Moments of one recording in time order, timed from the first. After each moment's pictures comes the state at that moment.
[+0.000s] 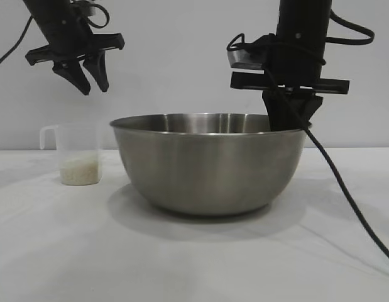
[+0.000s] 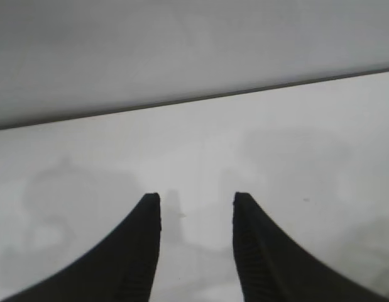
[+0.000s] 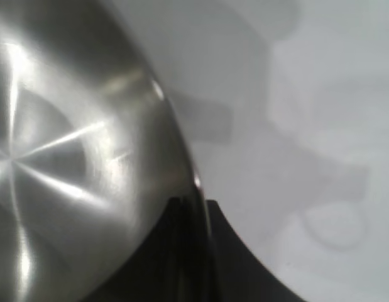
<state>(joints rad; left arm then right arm) -0.16 2.18 -1.82 -0.24 0.57 0.10 0.42 2.09 -1.55 0.04 1.03 -0.09</state>
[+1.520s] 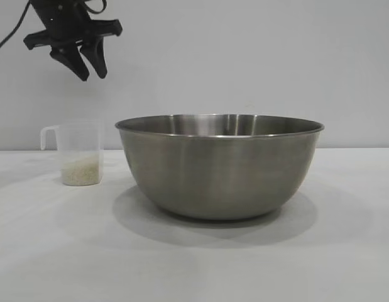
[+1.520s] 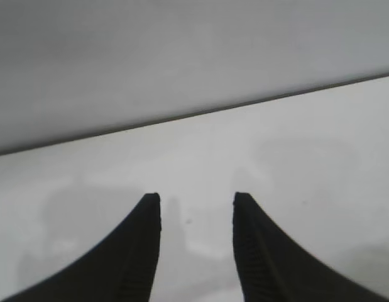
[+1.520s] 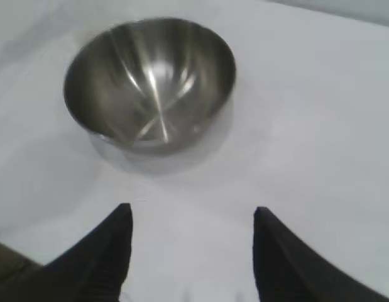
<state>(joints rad) -0.16 2.02 -1.67 -0.19 0.55 0.17 0.52 0.25 -0.58 -0.01 1.17 0.11</state>
